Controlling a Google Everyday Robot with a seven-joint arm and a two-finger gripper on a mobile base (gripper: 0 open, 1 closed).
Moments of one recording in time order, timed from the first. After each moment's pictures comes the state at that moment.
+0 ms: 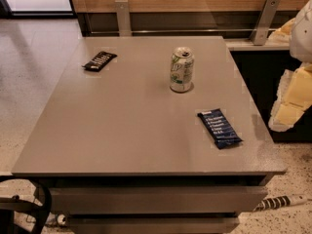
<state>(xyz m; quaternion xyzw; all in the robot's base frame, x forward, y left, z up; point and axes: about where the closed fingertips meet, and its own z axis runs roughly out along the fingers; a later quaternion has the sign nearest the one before) 0.438 -0.214 0.984 -0.60 0.78 -0.04 0.17</state>
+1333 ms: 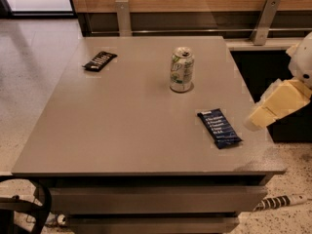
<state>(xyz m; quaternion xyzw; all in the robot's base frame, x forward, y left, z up) 0.446 -0.218 0.961 -0.44 0.86 -0.02 0.27</state>
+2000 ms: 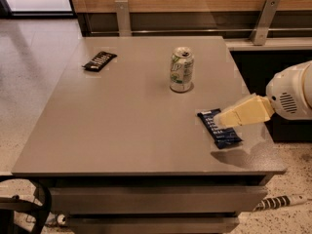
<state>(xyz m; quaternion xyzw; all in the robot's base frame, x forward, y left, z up) 0.471 -0.200 0.910 -0.29 0.88 0.05 0.37</state>
